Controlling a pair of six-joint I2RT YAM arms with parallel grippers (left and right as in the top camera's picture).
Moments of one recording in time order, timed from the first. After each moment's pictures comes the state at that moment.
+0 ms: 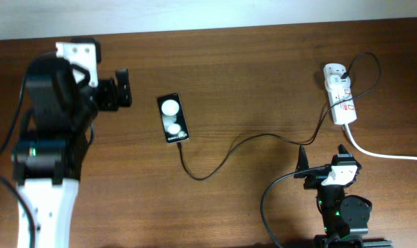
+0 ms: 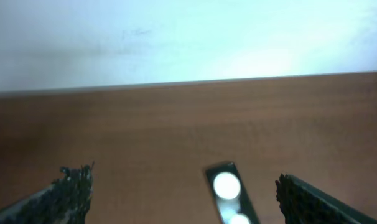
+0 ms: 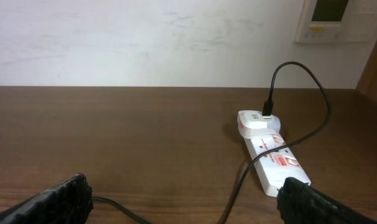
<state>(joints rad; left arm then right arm) -0.04 1.21 1.38 -0.65 0.05 0.05 -0.04 0.02 0.01 -0.07 -0.01 0.00</state>
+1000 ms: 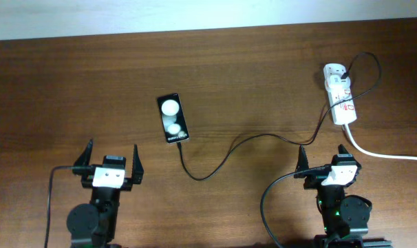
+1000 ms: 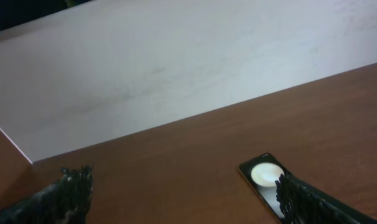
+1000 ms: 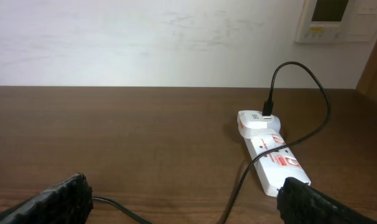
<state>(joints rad) 0.01 0.29 0.20 0.07 0.07 0.30 -0.04 0.02 0.01 -0.07 -0.01 0.00</state>
